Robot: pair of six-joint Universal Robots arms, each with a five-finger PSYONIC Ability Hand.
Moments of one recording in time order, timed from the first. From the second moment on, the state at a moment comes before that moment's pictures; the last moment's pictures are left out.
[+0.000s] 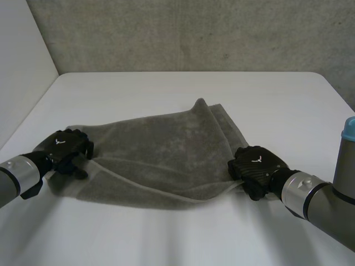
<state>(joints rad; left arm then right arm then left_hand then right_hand) 4.82 -1.93 -1.81 3.23 -0.94 3.64 1.88 -1.28 1.77 0.07 1.18 2.64 0.76 0.75 0.23 0.24 0.58 1.33 1.32 0.23 0.25 1.18</state>
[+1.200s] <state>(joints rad) 4.82 -1.73 -1.93 3.36 -1.03 3.57 1.88 -1.29 1.78 0.07 1.20 2.64 1.09 1.08 0.23 0.24 0.91 1.33 1.31 0.23 0.25 1.18</state>
